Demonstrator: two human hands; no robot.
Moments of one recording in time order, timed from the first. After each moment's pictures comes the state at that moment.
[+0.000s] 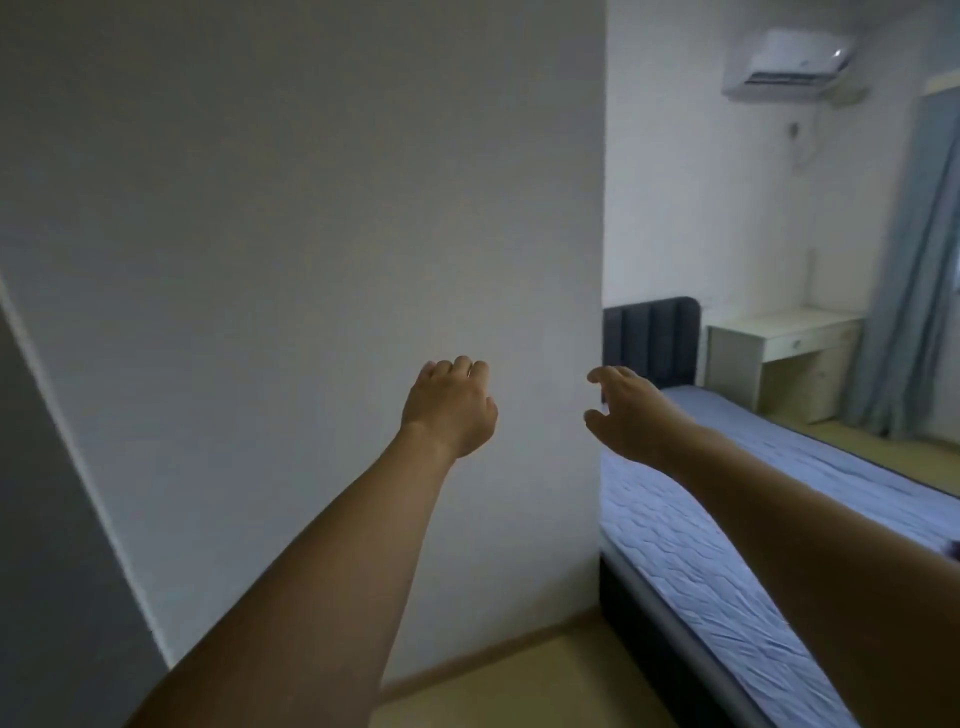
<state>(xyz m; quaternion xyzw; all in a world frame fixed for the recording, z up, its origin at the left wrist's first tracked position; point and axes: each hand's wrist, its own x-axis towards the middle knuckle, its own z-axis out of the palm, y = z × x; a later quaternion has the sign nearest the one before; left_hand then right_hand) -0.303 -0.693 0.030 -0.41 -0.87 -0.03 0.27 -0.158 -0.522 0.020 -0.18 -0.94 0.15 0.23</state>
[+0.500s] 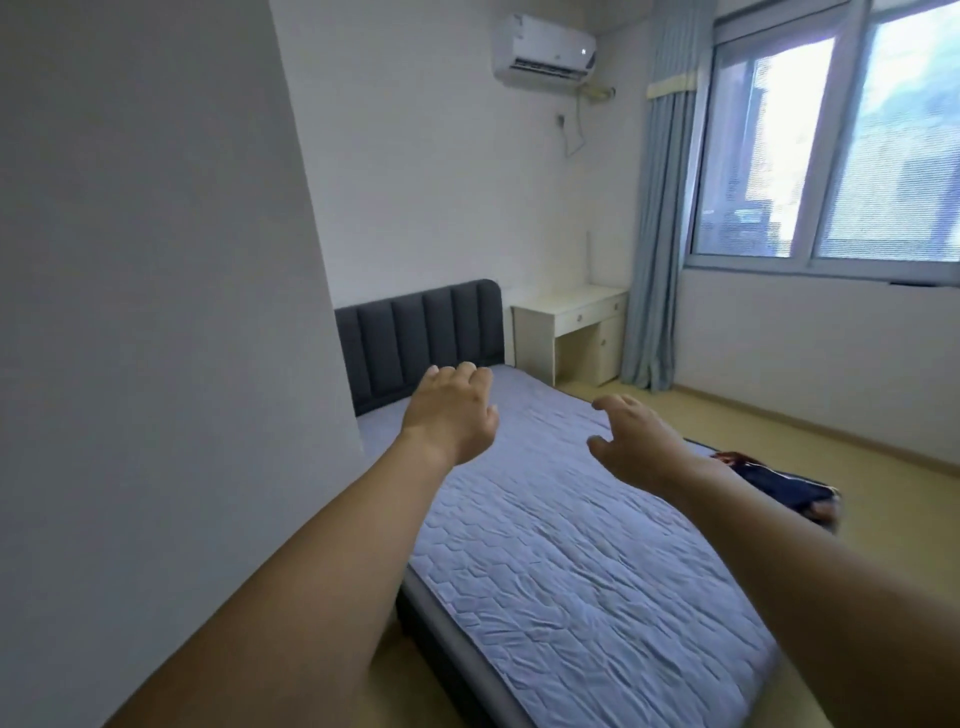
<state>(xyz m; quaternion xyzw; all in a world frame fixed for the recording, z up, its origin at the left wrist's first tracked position) -0.132 -0.215 -0.026 -0.58 -0.79 -0.06 0.21 0.068 -0.108 -0.050 -0.39 -0.89 0.15 0.20</state>
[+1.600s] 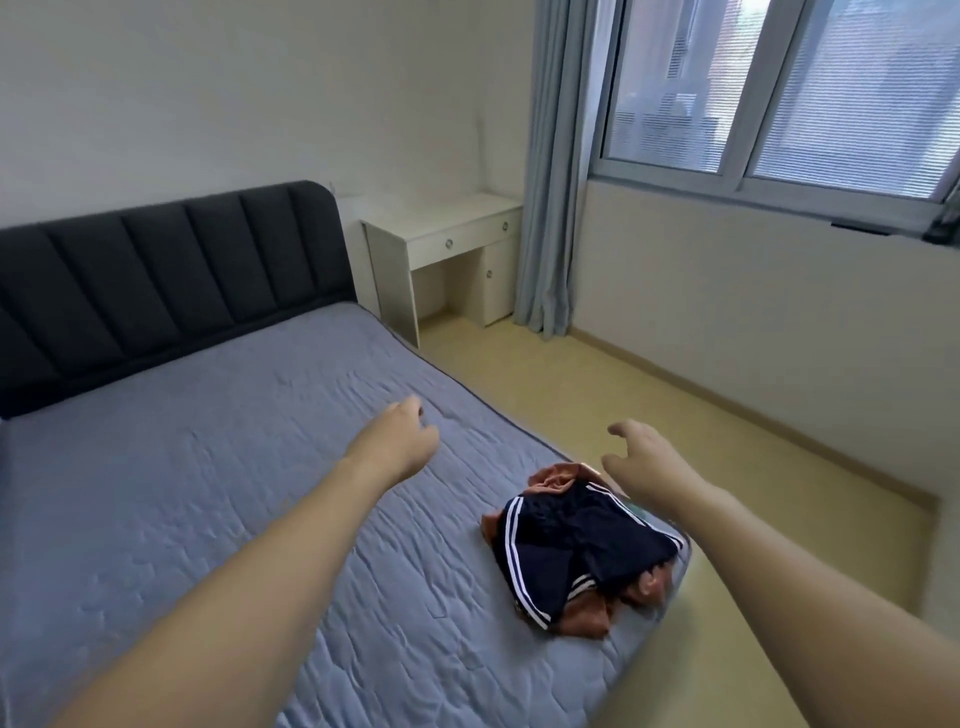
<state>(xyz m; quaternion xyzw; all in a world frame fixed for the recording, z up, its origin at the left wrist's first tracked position) 0.035 0.675 -0.188 -0.45 -0.87 -0.15 -0.14 0.304 0.814 -0.207 -0.49 -0.82 0.27 0.08</state>
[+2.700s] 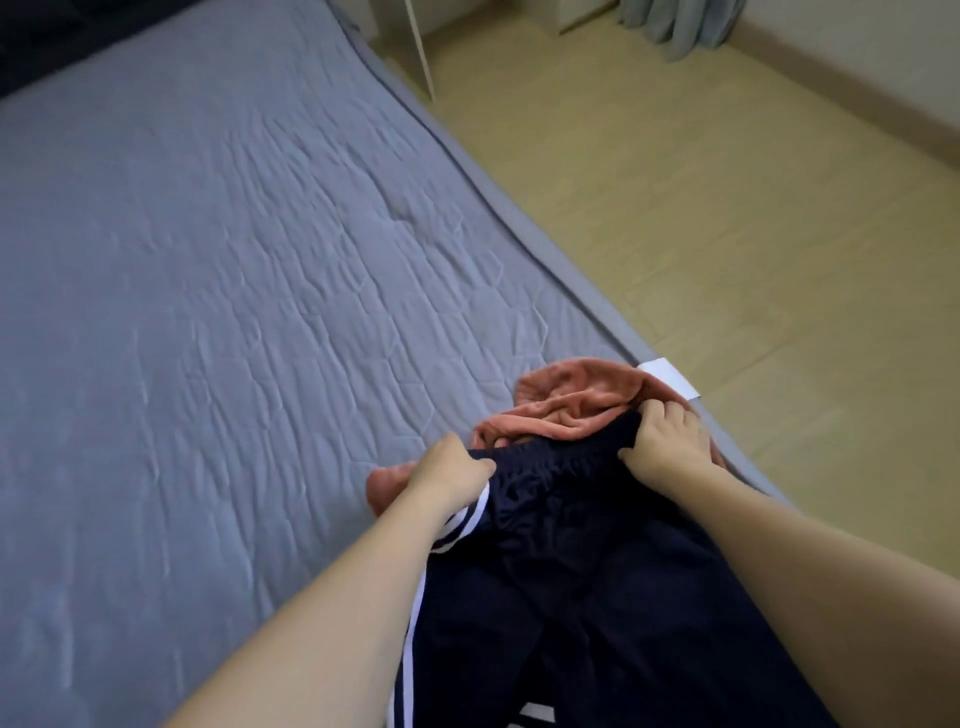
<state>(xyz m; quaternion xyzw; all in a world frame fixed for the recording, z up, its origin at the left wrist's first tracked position) 0.023 1.126 -0.794 -0.17 -0.91 -0.04 -0.37 0.181 1.307 -0.843 -0.47 -0.84 0.20 -0.20</state>
